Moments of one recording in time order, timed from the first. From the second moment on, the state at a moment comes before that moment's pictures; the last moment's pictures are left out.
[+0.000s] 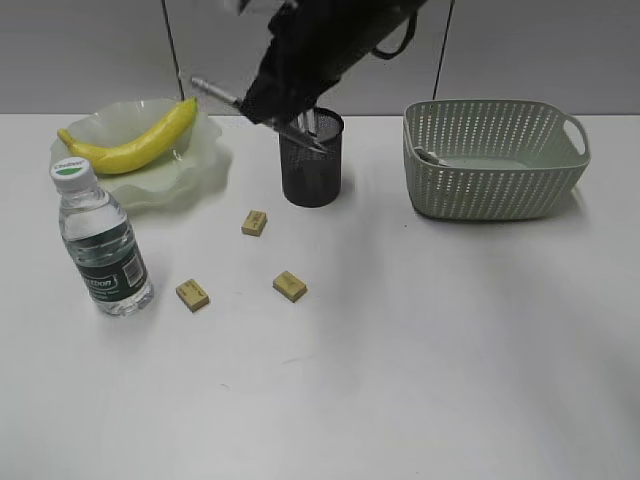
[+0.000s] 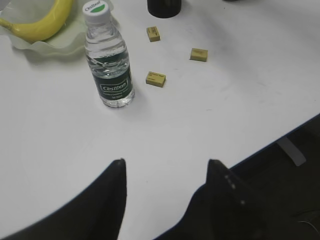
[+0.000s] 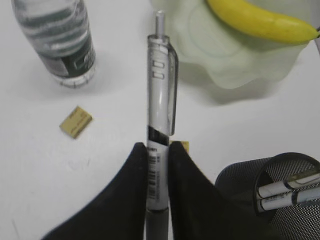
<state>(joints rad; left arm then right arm) -0.56 0.16 -0.54 0.02 1.05 -0.05 0.58 2.10 -1.83 0.55 0.80 -1.06</state>
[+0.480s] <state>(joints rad) -0.56 0.16 -0.54 0.02 1.05 -0.05 0.42 2.09 -1.77 1.09 0.60 -1.28</state>
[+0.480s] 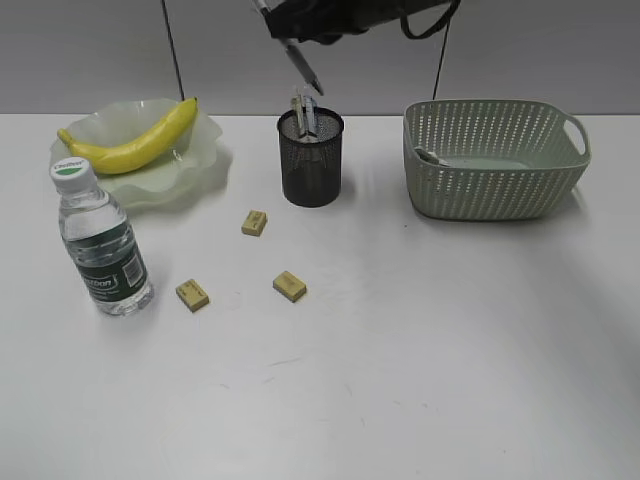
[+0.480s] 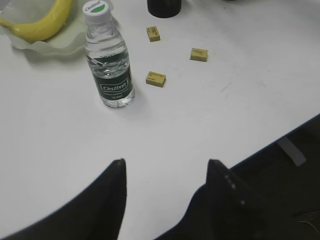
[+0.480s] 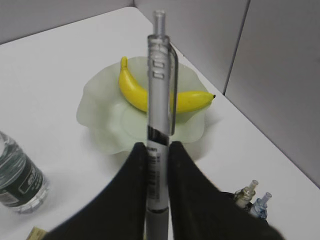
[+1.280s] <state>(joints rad) -0.56 0.16 -0.54 0.02 1.05 -0.05 0.42 2.25 -1.63 1.82 0.38 -1.92</state>
